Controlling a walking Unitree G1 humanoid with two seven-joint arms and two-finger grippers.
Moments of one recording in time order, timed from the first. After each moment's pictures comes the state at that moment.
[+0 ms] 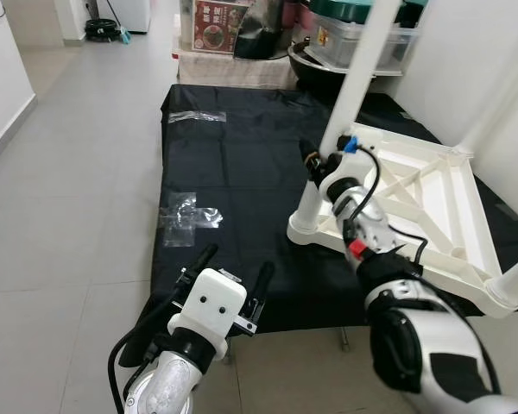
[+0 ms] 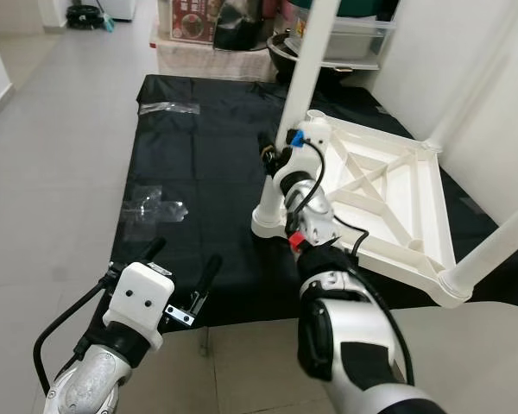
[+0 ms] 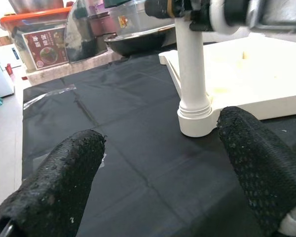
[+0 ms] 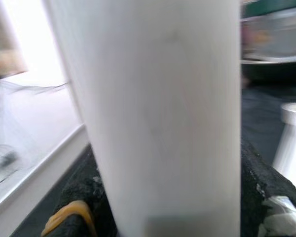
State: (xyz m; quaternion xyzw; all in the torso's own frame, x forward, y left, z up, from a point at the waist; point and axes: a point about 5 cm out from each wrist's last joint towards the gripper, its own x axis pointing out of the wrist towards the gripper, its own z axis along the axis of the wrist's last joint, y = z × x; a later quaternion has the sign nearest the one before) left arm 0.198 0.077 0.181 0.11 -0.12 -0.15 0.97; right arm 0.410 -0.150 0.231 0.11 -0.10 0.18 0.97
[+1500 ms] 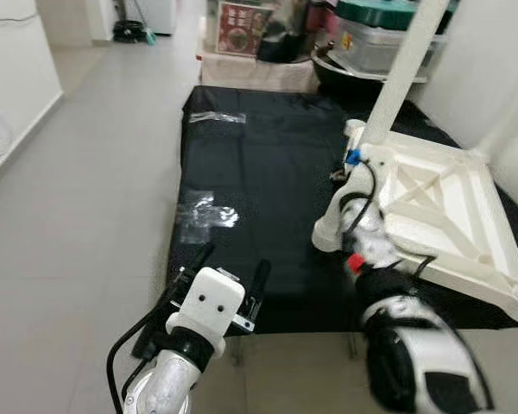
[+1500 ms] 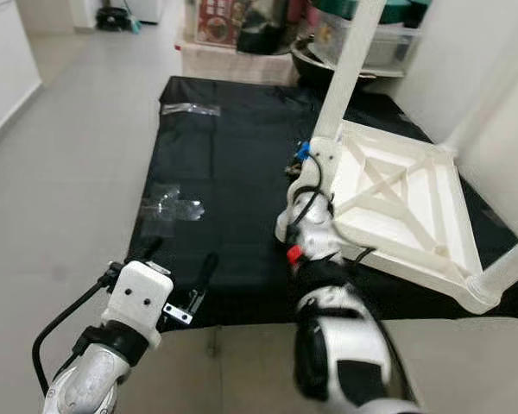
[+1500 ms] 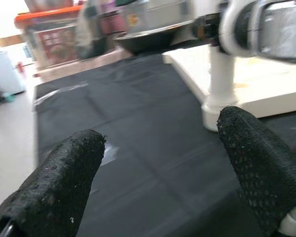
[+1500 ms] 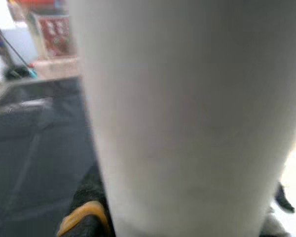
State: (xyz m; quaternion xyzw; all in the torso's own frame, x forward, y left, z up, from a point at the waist) left arm 0.199 0.079 0.179 0.11 -0.11 -0.15 0.98; right arm 0.400 -0.130 0.200 0.08 -0.05 -0.09 0.99
